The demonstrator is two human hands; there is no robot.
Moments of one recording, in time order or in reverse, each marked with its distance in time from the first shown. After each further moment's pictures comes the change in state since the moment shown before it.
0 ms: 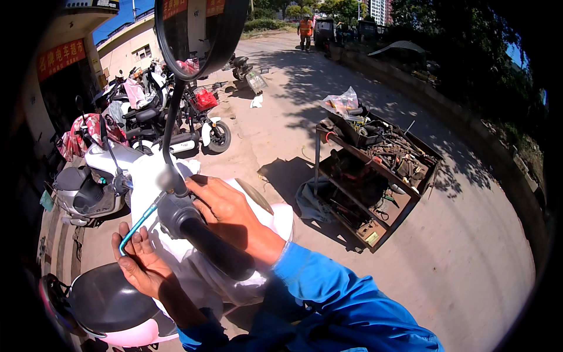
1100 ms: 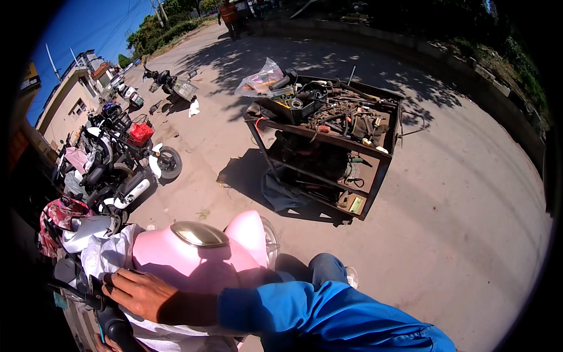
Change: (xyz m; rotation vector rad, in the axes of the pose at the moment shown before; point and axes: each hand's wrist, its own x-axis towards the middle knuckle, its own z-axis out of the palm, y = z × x) left_hand 0.029 -0.021 0.046 -0.357 -0.255 -0.299; right_hand -0.012 0.028 0.041 0.115 0.030 -0.042
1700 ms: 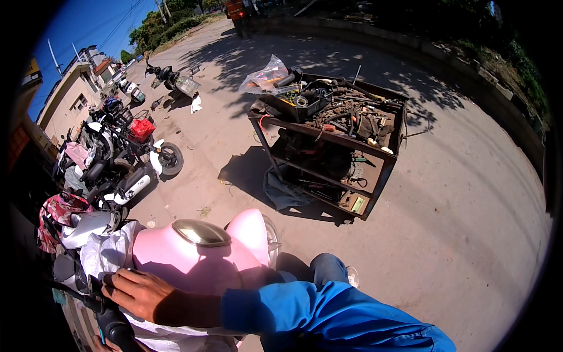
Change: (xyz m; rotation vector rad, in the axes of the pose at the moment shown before) left_hand 0.006 -0.010 0.007 0.054 0.056 -0.006; right_hand -0.002 0.000 0.007 -0.050 0.117 -0.021
